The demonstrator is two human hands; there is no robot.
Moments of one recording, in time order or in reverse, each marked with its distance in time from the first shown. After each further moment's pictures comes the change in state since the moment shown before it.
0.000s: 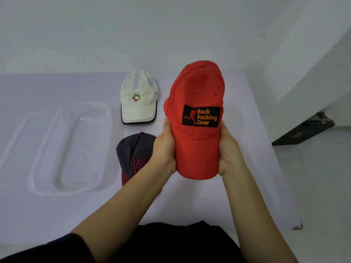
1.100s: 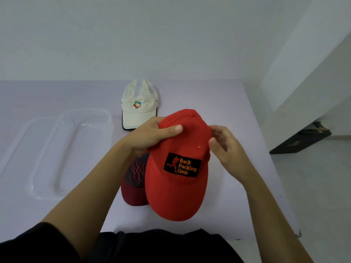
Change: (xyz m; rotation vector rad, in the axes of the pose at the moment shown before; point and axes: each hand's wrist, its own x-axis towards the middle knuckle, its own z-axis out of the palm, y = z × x) left_hand -0.011 0.068 -0.040 0.504 -0.658 0.356; right_hand -0.015 -0.006 -0.035 -0.699 -0.307 -0.644
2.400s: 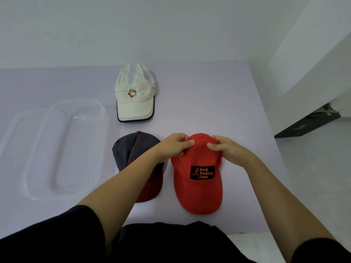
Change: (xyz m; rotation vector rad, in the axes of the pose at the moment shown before) left_hand 0.079 -0.106 0.018 0.237 0.005 -0.400; right_hand 0.062 0.118 -0.027 0.232 -0.362 0.525
